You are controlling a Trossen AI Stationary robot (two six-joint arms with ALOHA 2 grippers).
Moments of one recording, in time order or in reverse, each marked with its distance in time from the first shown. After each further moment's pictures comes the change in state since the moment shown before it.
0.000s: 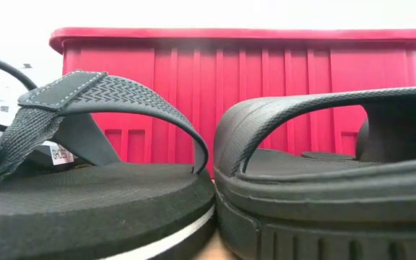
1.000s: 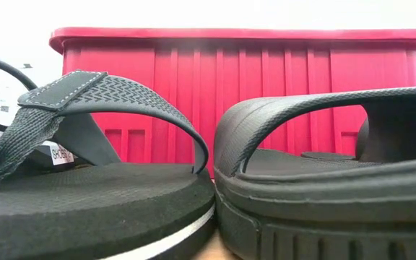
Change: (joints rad) left arm -0.308 0.328 0.264 -0.623 0.395 -0.622; right arm 0.154 -0.035 0.000 0.045 -0.239 0.265
